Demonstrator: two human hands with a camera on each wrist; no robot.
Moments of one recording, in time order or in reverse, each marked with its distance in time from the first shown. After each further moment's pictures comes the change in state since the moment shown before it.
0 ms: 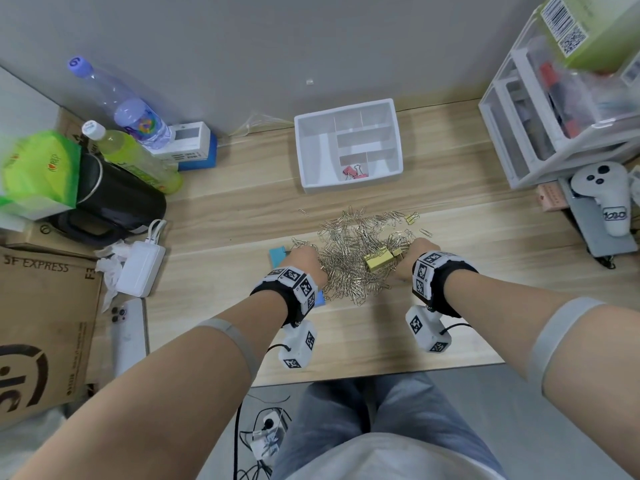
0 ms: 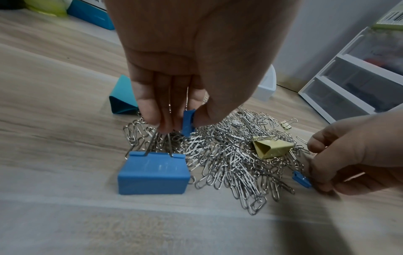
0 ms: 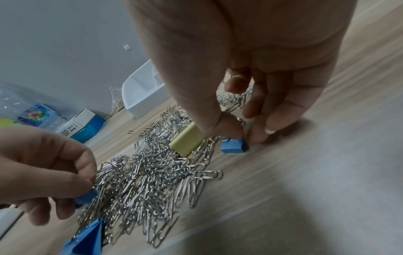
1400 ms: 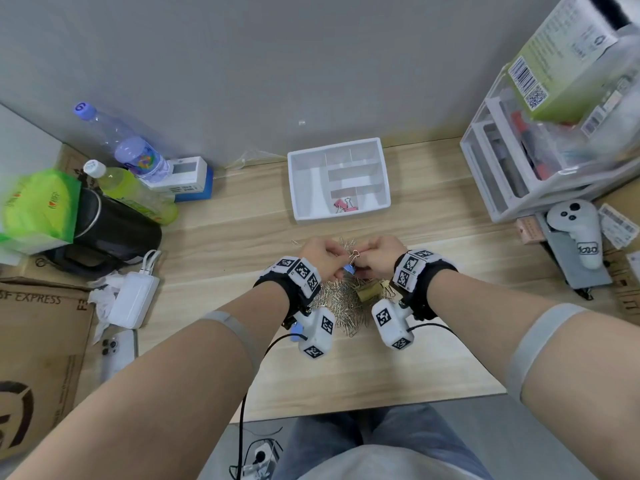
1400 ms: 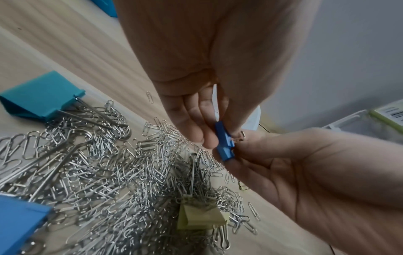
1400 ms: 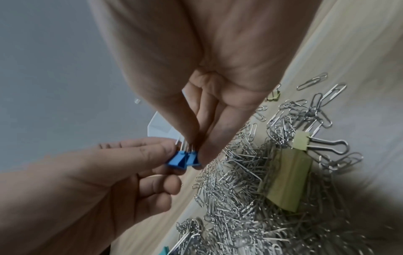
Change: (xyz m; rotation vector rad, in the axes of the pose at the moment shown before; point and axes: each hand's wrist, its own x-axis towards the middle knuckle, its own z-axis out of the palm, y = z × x) left_hand 0.014 0.051 -0.048 -0.736 0.022 0.165; right_hand 0.012 -0.061 -0.024 0.851 -0.229 -0.132
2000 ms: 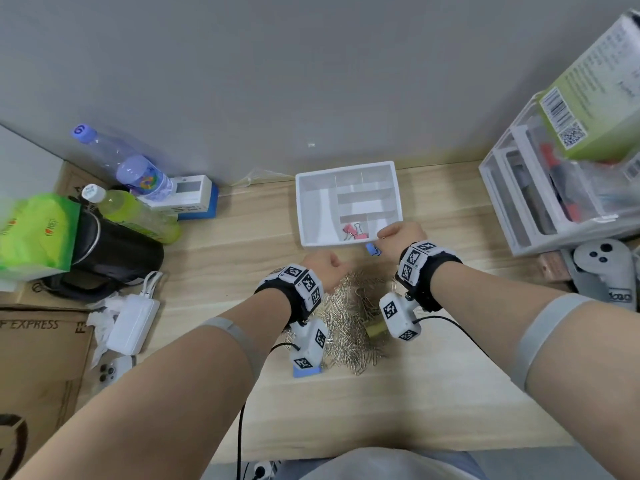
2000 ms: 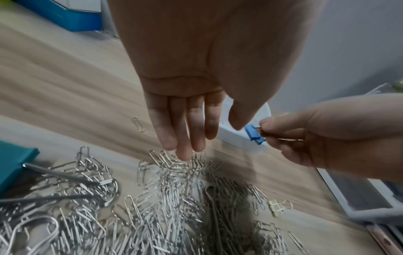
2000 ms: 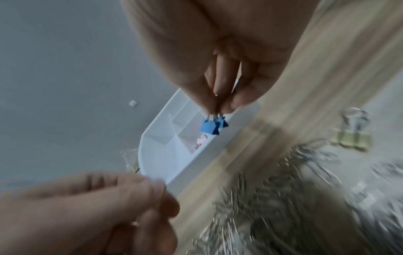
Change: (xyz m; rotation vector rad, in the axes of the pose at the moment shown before) left_hand 0.049 0.011 -0.027 0.293 -0.024 -0.052; right_hand 0.058 -0.061 -0.032 -0.309 0.376 -0.089
